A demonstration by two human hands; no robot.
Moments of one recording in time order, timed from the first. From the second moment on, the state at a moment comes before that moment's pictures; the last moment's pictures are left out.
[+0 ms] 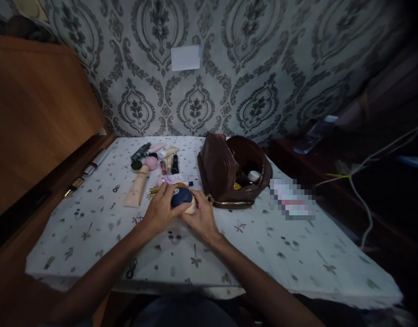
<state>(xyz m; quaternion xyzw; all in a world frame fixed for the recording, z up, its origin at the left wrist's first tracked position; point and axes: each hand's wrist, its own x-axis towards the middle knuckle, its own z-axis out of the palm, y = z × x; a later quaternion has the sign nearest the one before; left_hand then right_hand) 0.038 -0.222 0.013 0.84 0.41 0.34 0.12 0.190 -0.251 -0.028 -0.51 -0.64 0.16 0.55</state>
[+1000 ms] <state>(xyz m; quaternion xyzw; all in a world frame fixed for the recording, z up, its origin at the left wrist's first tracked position) 0.031 -0.215 0.008 0.83 0.30 0.40 0.25 0.190 -0.256 -0.028 -0.50 -0.69 0.11 0.51</state>
